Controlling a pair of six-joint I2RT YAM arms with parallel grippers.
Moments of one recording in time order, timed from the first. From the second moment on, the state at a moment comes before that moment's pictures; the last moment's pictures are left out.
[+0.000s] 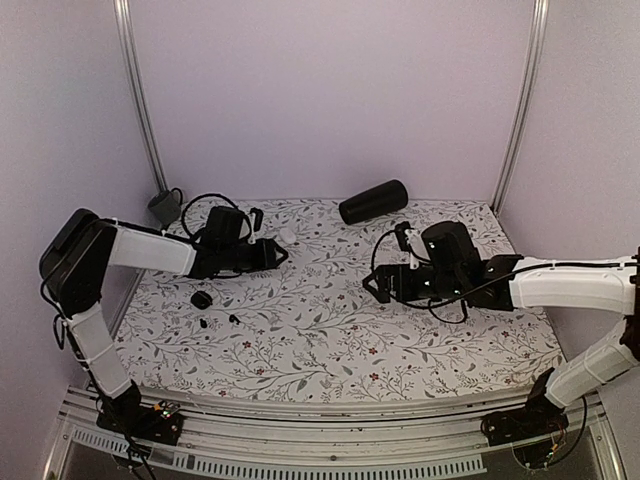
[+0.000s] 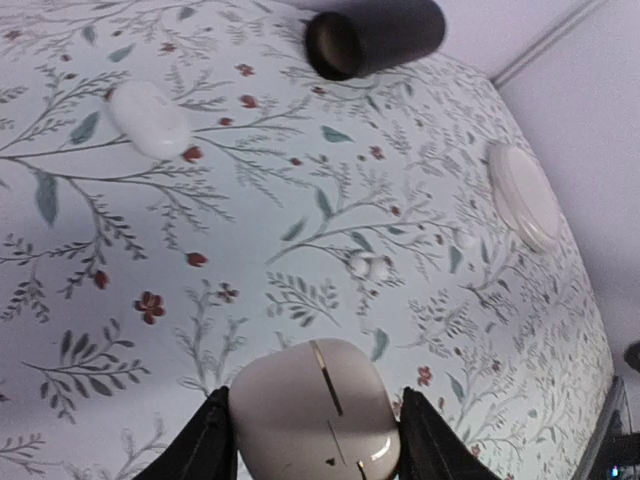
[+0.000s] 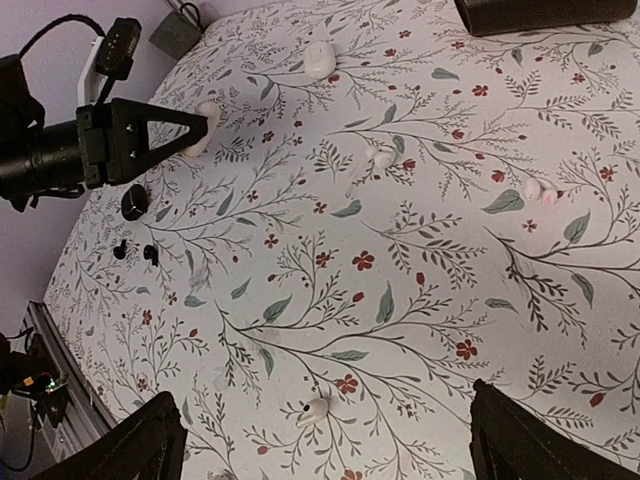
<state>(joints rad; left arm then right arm) -0.51 1.82 1.00 0.20 0.15 -0.52 0.83 1.38 0.83 -0.07 0.03 0.52</state>
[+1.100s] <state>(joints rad) -0.92 1.75 1.06 0.33 0.18 -0.14 0.79 1.53 0.94 0.14 -0.23 0.87</state>
